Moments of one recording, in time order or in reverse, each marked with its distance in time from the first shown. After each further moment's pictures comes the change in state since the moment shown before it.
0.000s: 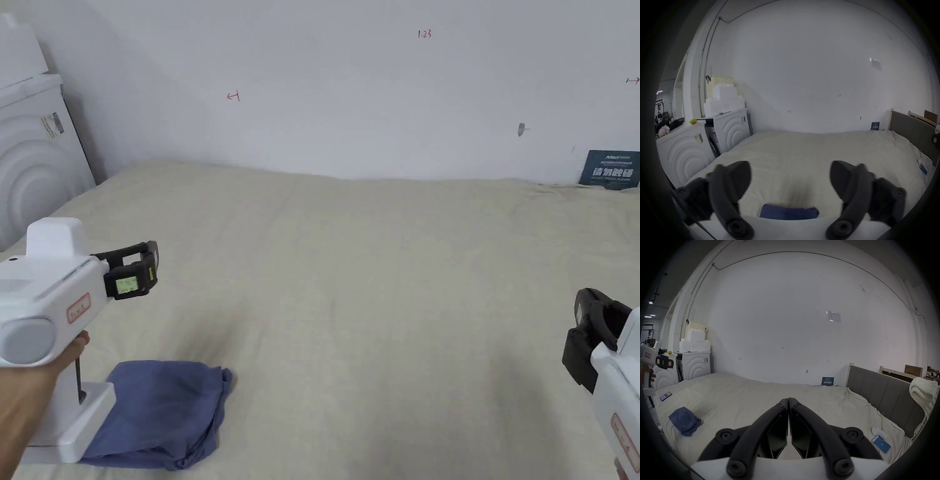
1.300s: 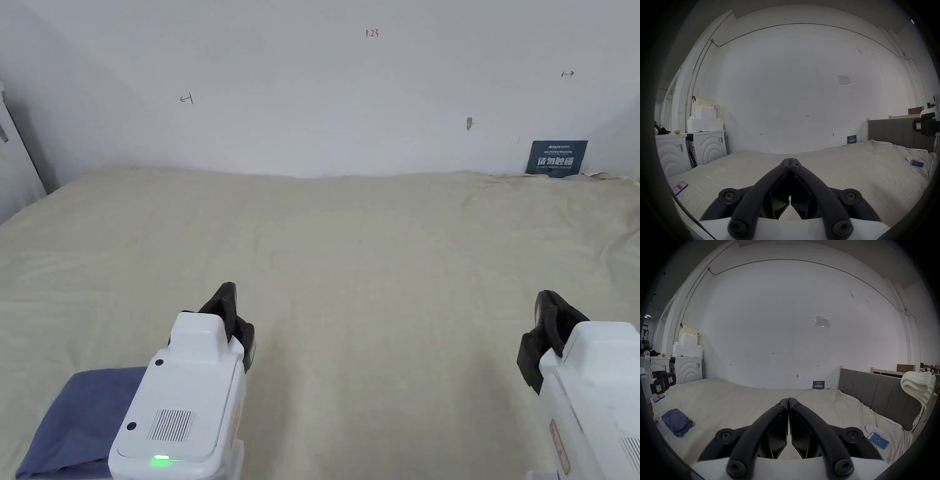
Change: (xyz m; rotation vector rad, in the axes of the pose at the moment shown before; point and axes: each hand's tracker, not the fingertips) left arm 0.184 -0.081 0.057 0.192 -0.150 0.053; right arm 0.014 -0.040 0.015 0.079 -0.089 -0.020
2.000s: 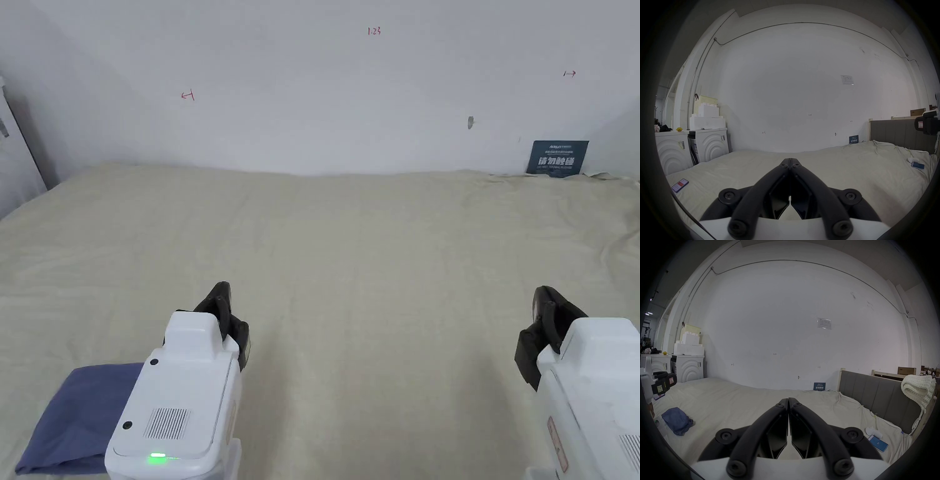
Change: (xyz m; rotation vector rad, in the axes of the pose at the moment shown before) left arm -0.004 -0.002 0.002 0.000 0.025 0.008; right arm -0.004 0.006 0.002 0.008 0.009 0.018
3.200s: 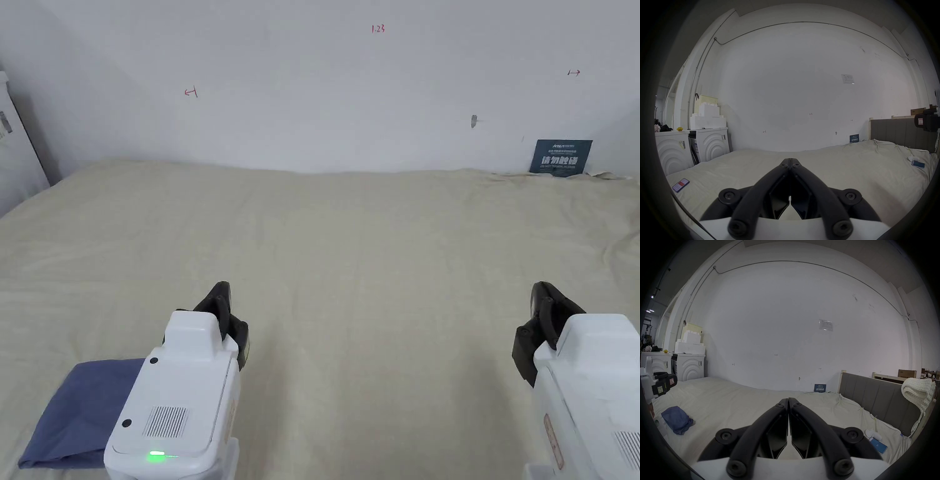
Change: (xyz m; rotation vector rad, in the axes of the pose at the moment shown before) left arm -0.004 -0.003 0.002 -0.008 0.001 -0.001; right arm -0.005 0.003 0.001 0.009 0.007 0.019
